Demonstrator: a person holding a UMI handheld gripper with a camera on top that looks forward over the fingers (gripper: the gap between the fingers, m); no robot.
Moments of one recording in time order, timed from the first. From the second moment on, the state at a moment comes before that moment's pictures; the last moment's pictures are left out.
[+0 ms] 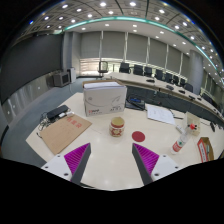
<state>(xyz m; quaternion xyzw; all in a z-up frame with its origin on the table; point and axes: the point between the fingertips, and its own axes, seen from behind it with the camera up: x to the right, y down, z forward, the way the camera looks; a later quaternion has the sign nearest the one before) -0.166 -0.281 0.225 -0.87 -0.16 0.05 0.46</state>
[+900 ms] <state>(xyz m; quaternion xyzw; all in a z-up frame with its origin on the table) 0.206 -0.047 0.072 -0.85 -0.04 0.02 0.53</state>
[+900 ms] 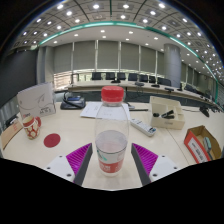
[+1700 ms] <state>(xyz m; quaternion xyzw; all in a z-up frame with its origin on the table) 0.184 0.011 0.128 -0.81 -0.10 -0.09 0.57</state>
